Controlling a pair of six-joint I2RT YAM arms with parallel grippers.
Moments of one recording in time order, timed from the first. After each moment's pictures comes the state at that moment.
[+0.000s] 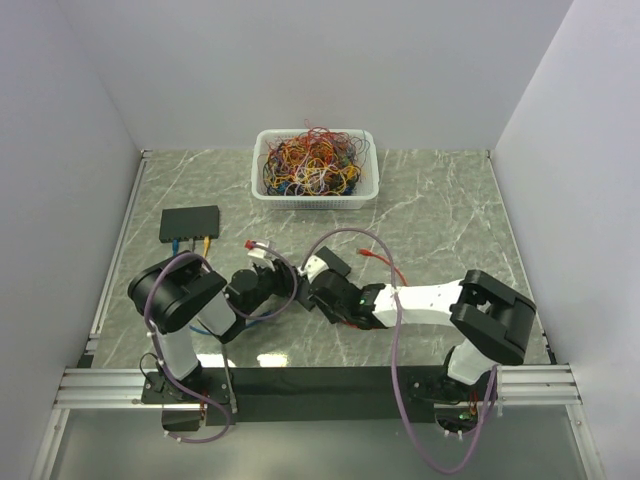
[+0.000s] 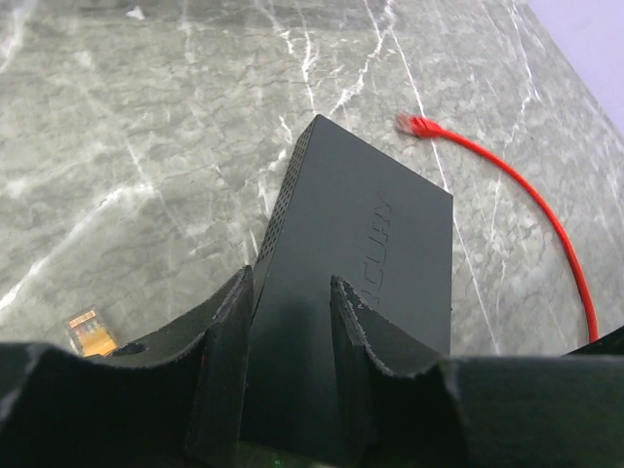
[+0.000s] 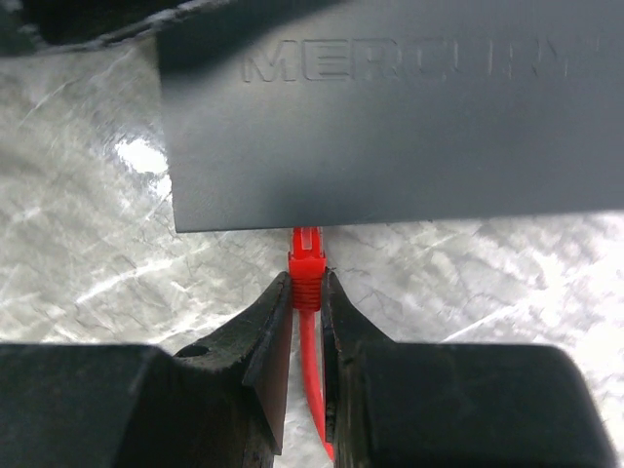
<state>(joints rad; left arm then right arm) -0.69 1.80 0.24 1.39 0.00 -0.53 1.07 1.58 0.75 -0.07 0.27 0.21</state>
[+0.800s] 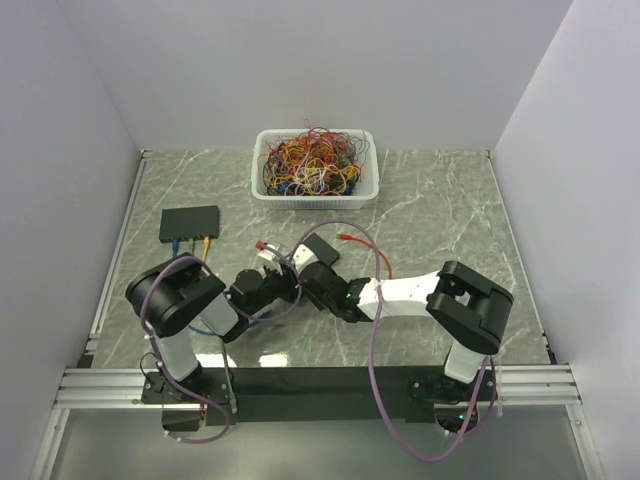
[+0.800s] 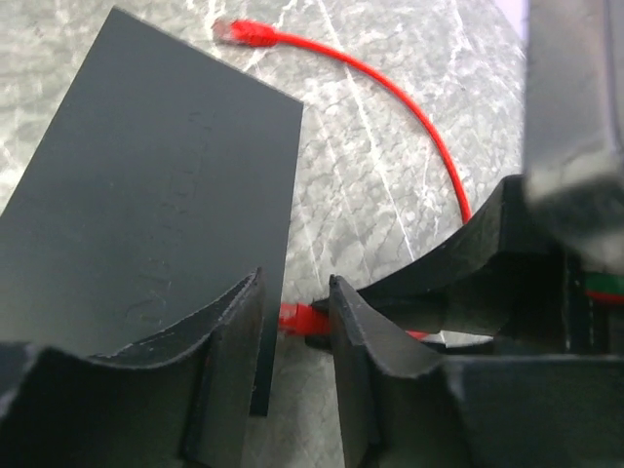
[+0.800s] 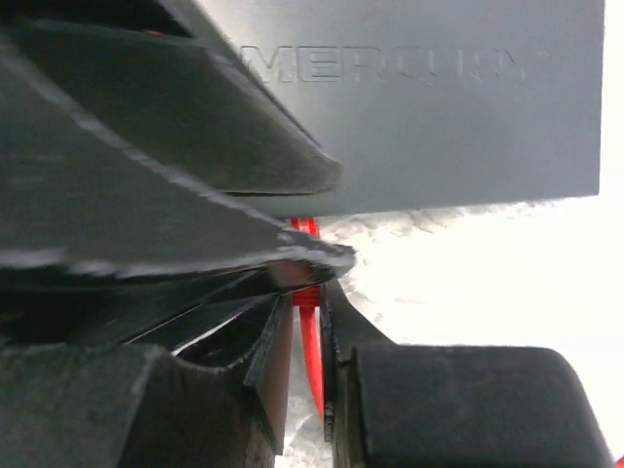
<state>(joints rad) -0.73 1.79 0.26 1.35 0.13 -0.54 1.06 1.71 0.84 0.07 0.37 0.11</state>
